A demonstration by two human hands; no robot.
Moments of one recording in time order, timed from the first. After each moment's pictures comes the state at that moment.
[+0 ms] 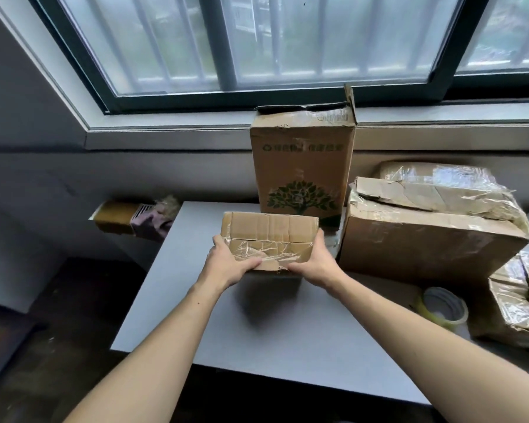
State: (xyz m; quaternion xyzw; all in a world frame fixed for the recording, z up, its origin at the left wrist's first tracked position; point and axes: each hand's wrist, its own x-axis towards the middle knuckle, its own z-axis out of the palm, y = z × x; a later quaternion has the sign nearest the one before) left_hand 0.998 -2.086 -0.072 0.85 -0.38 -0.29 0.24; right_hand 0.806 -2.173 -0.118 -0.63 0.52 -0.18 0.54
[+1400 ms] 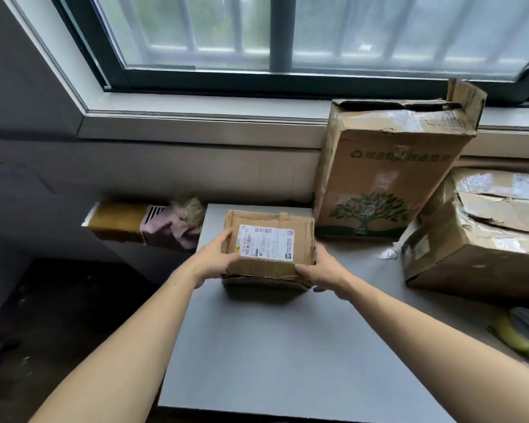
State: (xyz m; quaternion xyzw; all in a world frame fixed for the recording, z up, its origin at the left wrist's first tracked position) left_hand 1.250 -2.138 -0.123 0.73 -0.39 -0.51 0.25; right_hand 0.997 -2.190 -0.118 -0.60 0.59 -0.06 0.54
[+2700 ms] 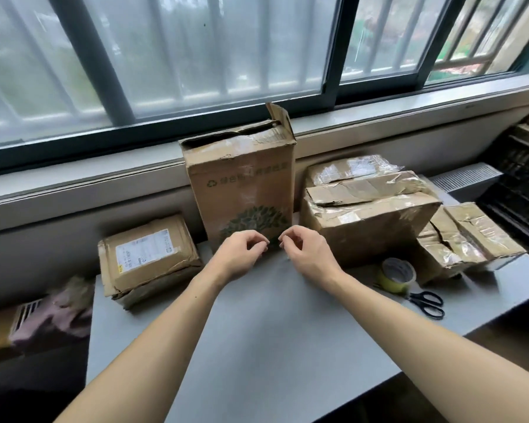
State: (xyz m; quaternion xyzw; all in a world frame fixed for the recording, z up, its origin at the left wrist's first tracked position) left_hand 1.015 -2.234 -0.067 0.54 -0.72 -0.39 0.19; right_hand 0.835 -2.191 -0.059 -0.59 0.66 -0.34 0.32
